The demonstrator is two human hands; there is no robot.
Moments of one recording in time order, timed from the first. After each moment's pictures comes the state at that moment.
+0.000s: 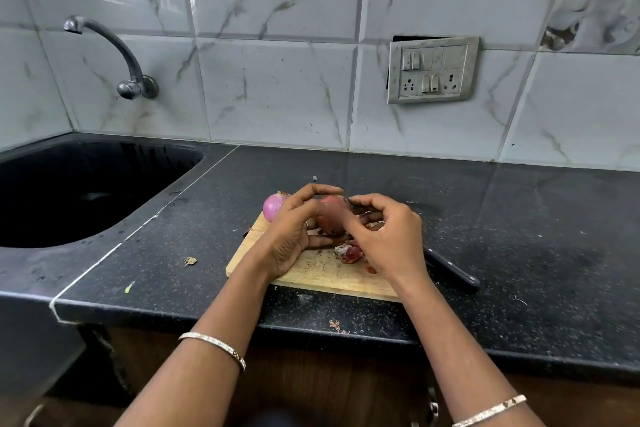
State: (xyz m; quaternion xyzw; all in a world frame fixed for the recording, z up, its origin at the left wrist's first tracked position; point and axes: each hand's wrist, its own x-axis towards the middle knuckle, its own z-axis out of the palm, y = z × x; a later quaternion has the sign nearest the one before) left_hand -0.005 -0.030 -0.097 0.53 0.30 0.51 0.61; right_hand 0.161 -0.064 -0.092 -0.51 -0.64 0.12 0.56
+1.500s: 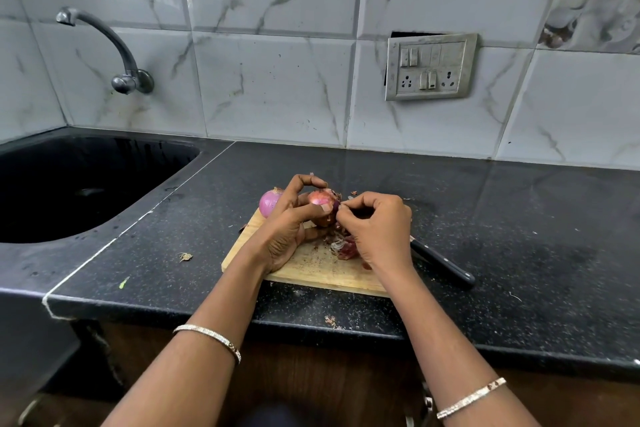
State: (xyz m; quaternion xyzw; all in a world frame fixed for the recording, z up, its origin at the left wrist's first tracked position) left_hand -0.007 -0.024 -0.103 0.53 0.25 0.52 0.61; right_hand 0.149 -0.056 -0.089 -0.52 -0.62 0.11 0.57
